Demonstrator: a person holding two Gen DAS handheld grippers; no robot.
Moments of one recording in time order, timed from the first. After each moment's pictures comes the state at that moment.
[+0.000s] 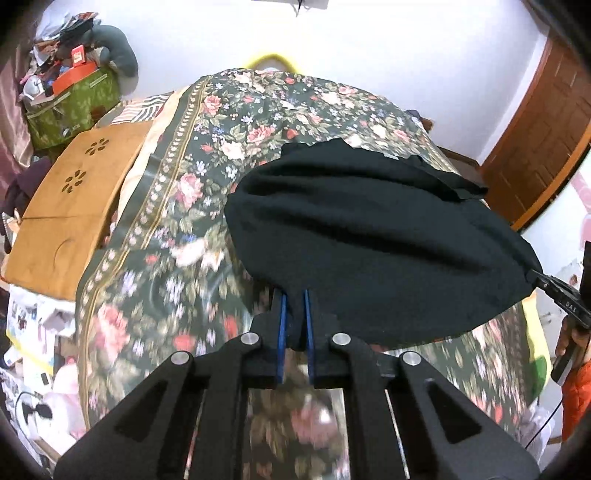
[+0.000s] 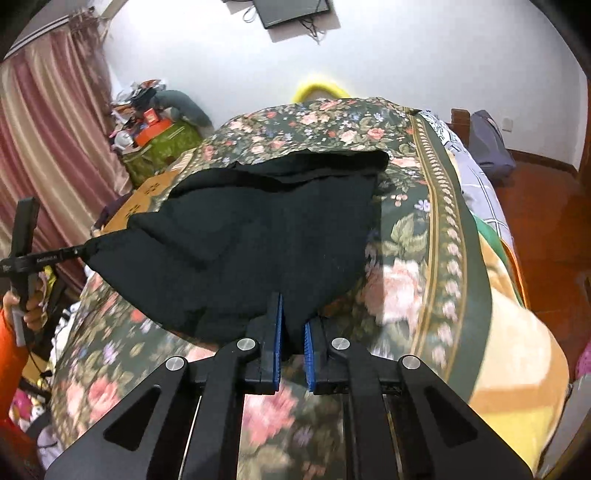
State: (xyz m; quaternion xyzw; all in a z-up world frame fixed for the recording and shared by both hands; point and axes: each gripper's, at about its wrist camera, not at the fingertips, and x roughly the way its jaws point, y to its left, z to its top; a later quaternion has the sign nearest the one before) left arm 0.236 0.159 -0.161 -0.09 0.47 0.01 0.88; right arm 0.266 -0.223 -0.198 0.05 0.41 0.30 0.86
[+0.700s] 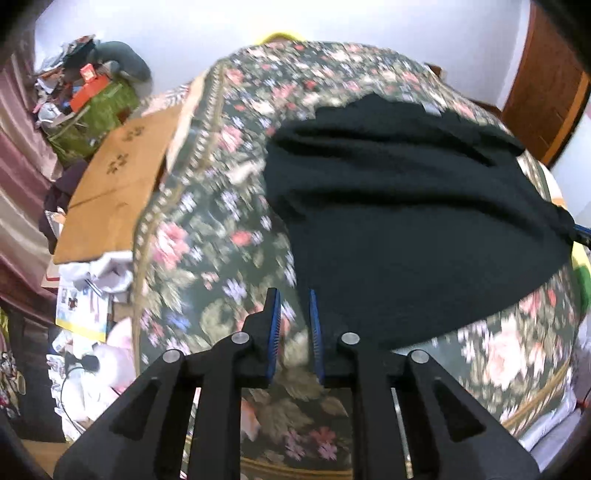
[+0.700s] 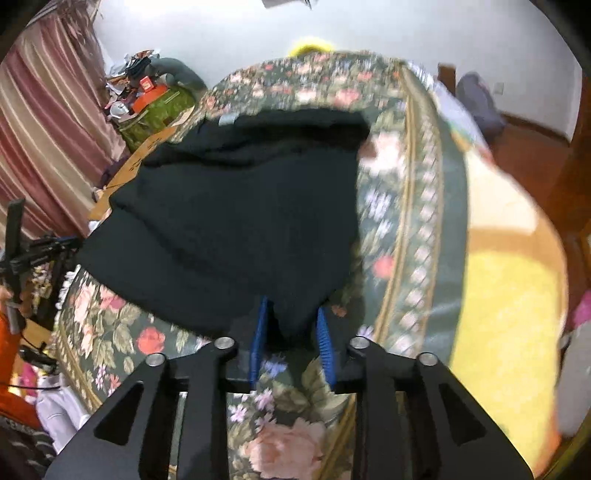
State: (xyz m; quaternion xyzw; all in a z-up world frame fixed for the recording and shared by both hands) left arm 0.153 0.155 -0.183 0.01 0.51 0.06 0.86; right arm 0.207 -0.240 -0.220 0.02 0.46 0.28 0.84
